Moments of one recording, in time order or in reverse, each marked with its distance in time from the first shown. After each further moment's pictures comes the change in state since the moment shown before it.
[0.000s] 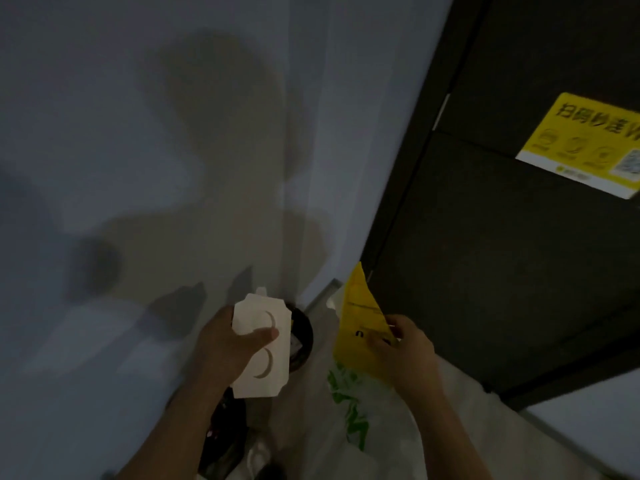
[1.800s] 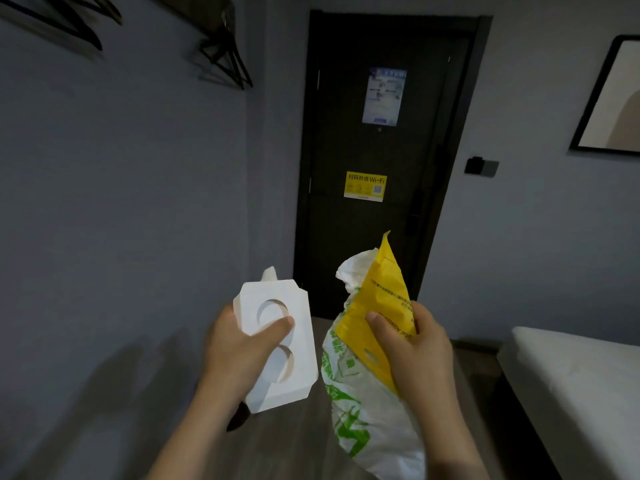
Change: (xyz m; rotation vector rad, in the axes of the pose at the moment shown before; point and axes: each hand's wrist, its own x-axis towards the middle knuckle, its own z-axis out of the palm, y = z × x) left_hand -0.690 -0.189 -0.421 -0.337 -0.190 0.535; right_hand -0.906 -0.101 0.068 0.339 0.733 -0.272
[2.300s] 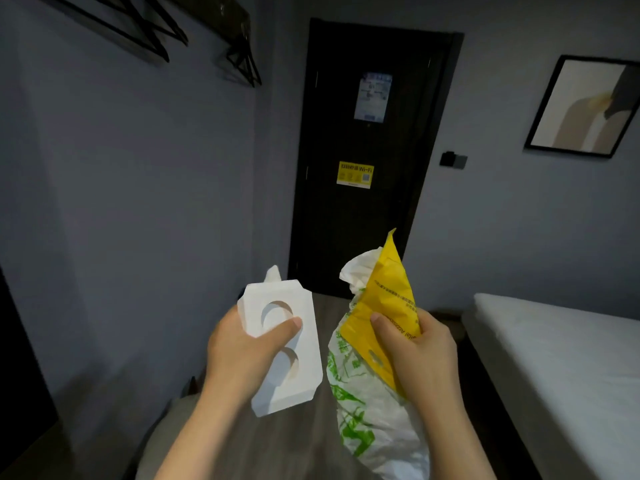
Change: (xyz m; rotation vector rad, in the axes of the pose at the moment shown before) left_hand -0.244 0.032 -0.142 0.024 -0.042 0.010; right_hand -0.255 -0.100 -0.092 -0.095 0.028 0.043
